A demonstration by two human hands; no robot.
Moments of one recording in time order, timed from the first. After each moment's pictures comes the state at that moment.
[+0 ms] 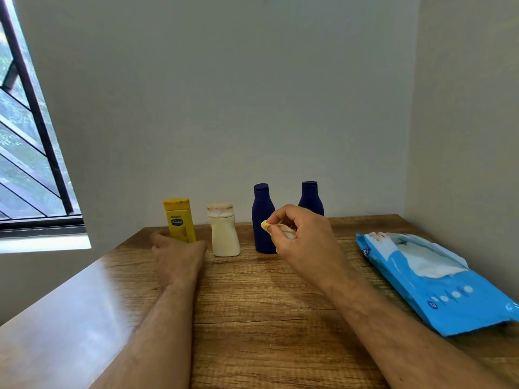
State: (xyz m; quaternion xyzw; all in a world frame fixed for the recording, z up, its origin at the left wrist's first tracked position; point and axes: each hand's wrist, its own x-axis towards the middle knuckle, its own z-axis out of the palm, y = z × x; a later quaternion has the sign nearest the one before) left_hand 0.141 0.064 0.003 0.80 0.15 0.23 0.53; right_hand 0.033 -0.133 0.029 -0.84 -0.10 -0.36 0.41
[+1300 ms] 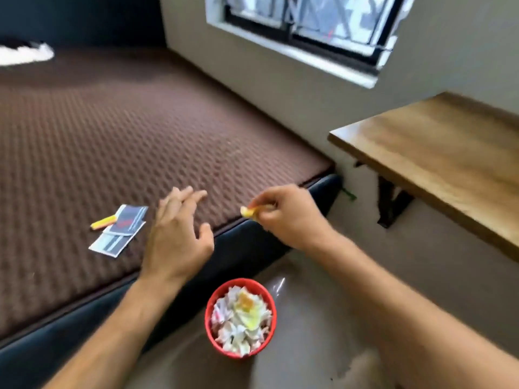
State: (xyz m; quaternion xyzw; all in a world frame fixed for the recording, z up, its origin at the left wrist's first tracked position) left_hand -0.236 0.471 -0.169 0.89 0.28 0.27 0.25; right_hand -0.097 0.330 -0.111 -0.85 -0.39 0.09 0.35
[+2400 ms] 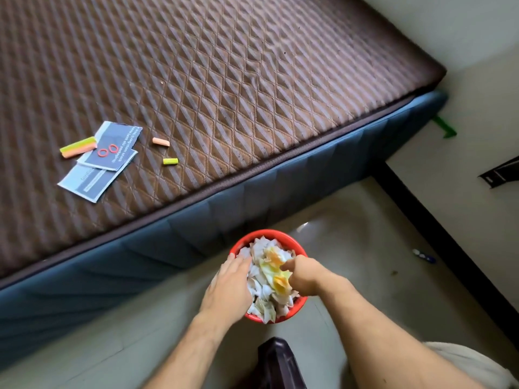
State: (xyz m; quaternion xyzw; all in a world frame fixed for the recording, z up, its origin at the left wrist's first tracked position) left_hand -0.225 0.443 -0.468 0.87 0.33 -0.15 0.32; right_hand -0.065 0.346 -0.418 -0.82 -0.27 0.51 -0.02
